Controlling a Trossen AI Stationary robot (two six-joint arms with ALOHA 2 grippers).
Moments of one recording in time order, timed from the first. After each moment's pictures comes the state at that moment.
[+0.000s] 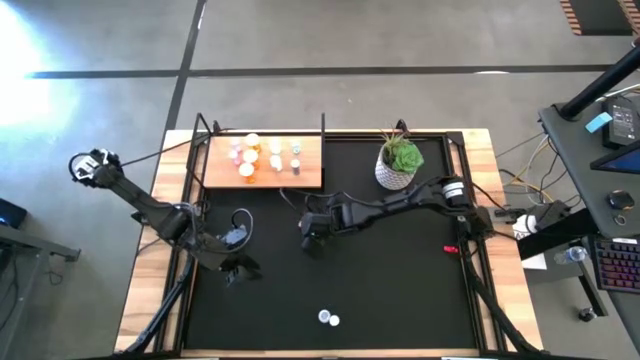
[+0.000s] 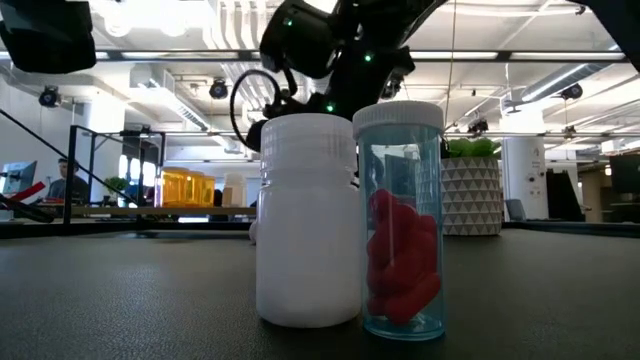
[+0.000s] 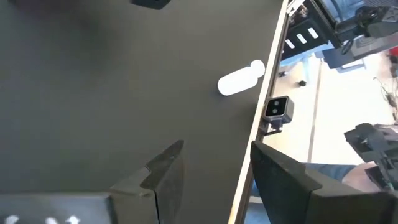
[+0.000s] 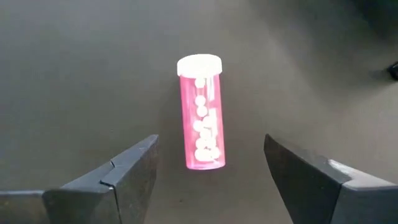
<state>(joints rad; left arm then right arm) -0.58 1.01 0.81 -0.51 -0.16 -1.12 0.07 2.14 1.54 -0.49 0.25 0.53</state>
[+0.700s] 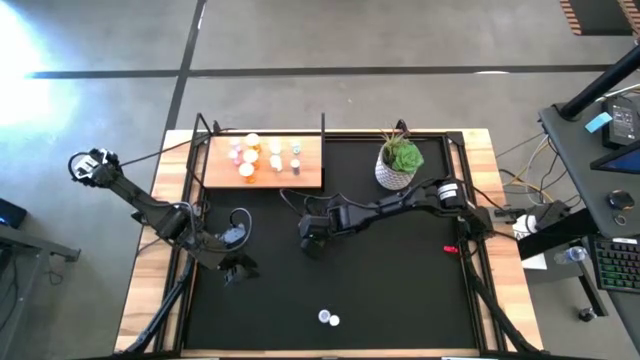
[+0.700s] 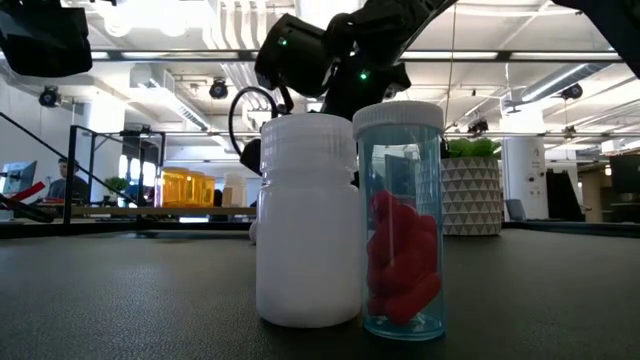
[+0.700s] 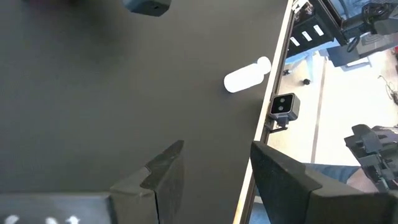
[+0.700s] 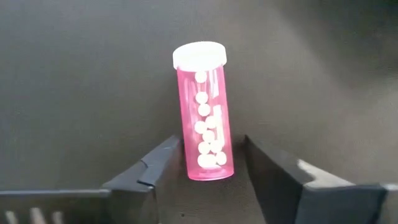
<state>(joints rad) -0.58 0.98 0.79 -0.53 -0.16 -1.12 0.07 2.19 1.54 -0.46 0.24 0.57</state>
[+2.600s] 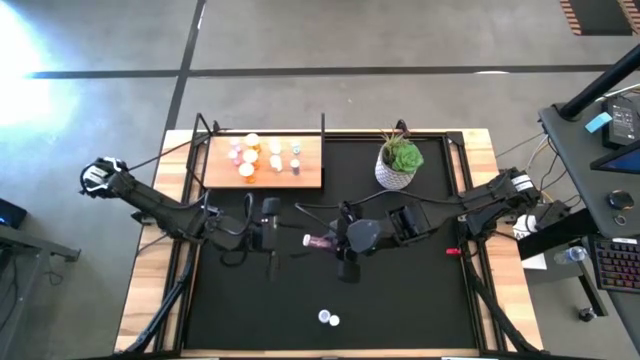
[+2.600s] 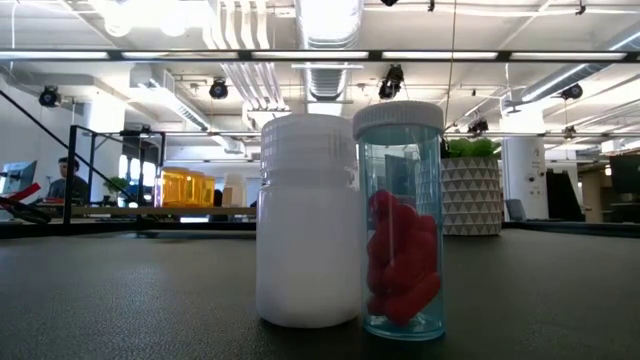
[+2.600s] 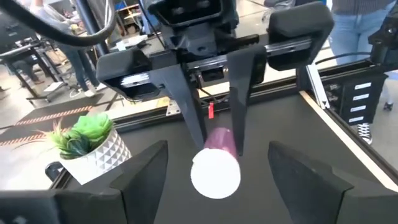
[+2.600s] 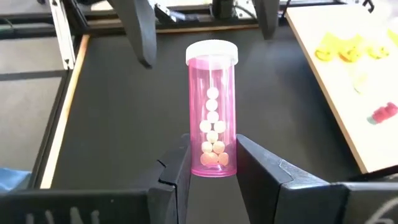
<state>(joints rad) -0.42 1.21 0.90 0.12 -0.44 0.14 0.30 1.67 1.55 -0.56 0.25 0.25</state>
